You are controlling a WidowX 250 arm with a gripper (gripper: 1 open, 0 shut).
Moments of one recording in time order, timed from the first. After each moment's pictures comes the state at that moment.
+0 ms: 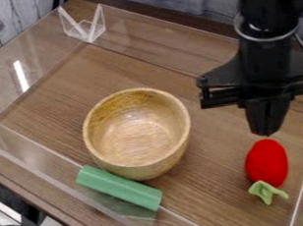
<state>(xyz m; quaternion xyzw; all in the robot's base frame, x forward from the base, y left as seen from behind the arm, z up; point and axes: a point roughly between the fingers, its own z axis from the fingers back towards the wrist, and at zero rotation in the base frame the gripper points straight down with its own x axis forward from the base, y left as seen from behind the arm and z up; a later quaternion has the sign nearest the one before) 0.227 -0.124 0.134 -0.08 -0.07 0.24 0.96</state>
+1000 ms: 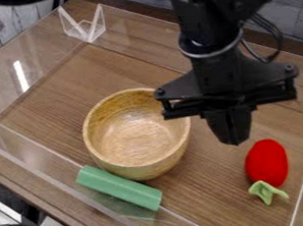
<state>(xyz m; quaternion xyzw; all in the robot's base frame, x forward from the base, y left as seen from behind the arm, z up) 0.204 -0.101 0.136 -0.13 -0.09 0.21 0.97</state>
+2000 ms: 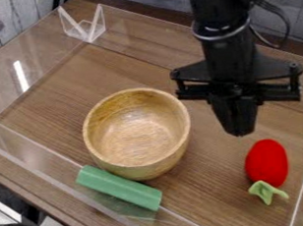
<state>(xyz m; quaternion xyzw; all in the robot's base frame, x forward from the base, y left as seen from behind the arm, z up) 0.225 -0.106 0.128 -0.13 -0.06 0.10 0.99</state>
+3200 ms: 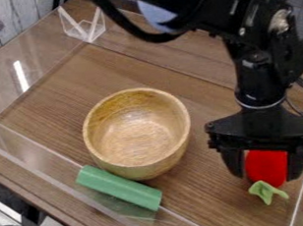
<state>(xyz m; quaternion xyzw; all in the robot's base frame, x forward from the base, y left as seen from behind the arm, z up) 0.231 -0.133 0.069 -0.10 -0.05 0.14 0.98</state>
